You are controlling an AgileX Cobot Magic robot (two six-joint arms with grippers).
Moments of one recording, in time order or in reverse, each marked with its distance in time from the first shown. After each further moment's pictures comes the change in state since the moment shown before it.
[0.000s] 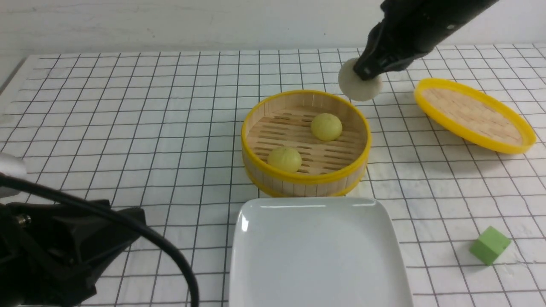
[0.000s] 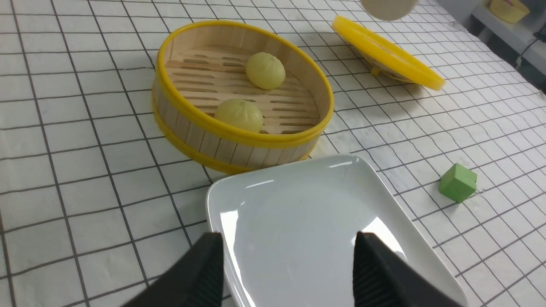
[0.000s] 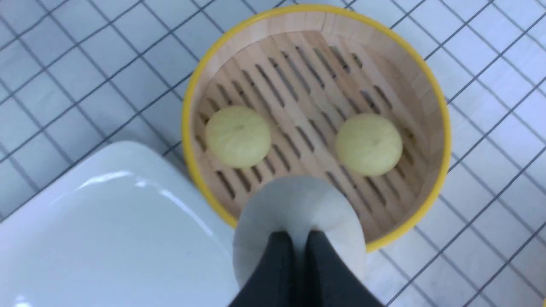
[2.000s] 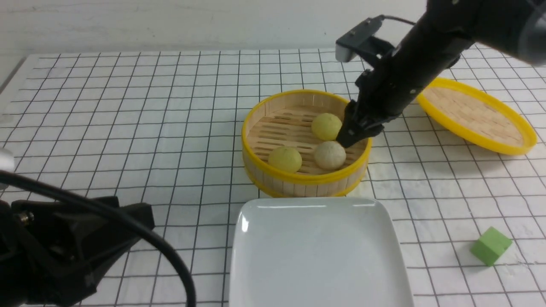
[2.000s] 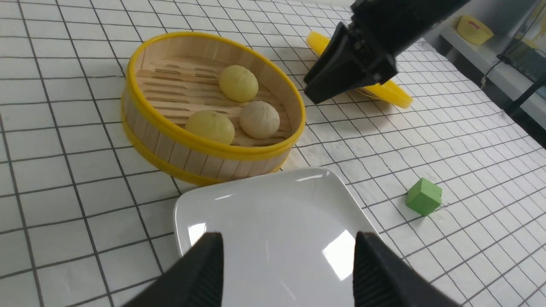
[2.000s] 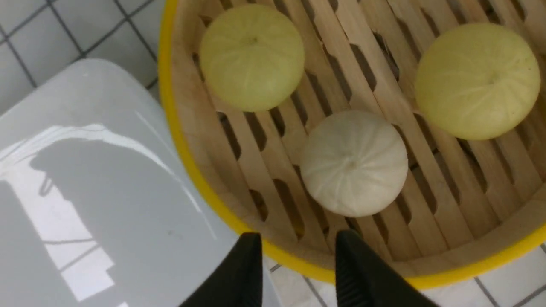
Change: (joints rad) right arm -0.040 0.270 0.041 0.101 -0.063 -0.174; left arm 0.000 0.000 0.000 -0.074 0.022 0.007
